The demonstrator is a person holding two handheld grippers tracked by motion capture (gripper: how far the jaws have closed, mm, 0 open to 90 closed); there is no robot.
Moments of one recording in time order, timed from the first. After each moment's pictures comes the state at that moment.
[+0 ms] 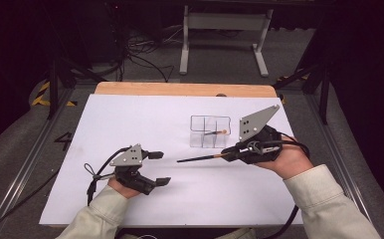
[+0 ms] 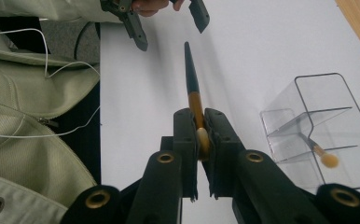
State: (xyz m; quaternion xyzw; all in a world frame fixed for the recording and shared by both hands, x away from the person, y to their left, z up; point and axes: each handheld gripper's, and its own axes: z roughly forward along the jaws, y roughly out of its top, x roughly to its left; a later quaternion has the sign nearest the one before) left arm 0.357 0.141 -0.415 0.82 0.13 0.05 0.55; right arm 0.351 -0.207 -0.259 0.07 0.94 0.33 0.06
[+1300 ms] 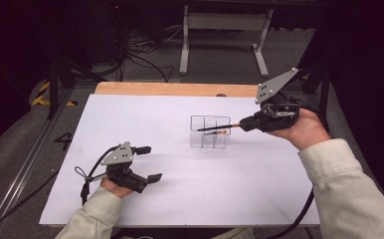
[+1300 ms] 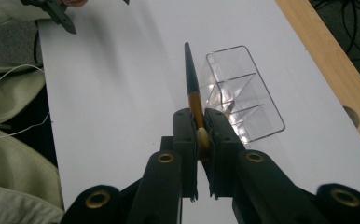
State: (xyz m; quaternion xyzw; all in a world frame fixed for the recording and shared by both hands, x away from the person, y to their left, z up) left arm 0.360 0.161 -0.417 0.81 0.18 0.08 0.55; right arm 0.400 -0.242 -0.220 0.15 0.94 0.30 0.10
